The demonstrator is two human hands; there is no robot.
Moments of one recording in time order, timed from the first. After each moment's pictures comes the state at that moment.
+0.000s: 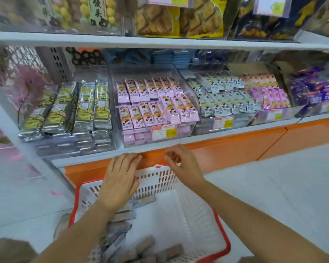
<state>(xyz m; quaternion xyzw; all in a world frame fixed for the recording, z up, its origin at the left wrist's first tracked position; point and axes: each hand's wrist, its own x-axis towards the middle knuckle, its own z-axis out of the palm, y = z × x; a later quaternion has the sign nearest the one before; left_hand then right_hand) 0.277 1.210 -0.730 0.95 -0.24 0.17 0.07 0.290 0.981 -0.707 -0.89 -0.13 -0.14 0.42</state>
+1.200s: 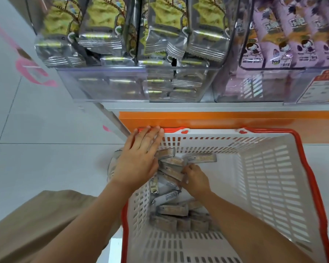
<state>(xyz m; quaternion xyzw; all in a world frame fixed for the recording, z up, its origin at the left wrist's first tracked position) 0.273 1.337 -0.851 0.99 -0.16 0.00 0.00 0.262 1.117 -0.988 -0.94 -0.10 0.29 0.17</state>
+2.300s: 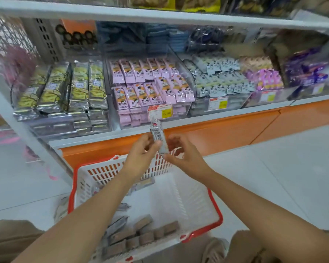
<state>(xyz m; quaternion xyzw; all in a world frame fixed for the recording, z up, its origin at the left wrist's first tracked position) 0.261 1.150 -0.697 0.76 -0.11 -0.06 0.63 0.238 0.977 -0.693 -0.83 -0.10 -0.01 0.54</state>
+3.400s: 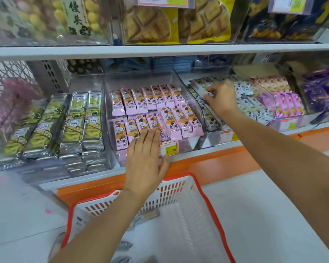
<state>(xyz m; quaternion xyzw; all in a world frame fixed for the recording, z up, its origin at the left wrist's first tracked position) 0.343 1.131 -0.674 0.95 -0.18 0.23 0.13 0.491 0.868 -0.599 -0.95 0.05 -0.24 0.20</state>
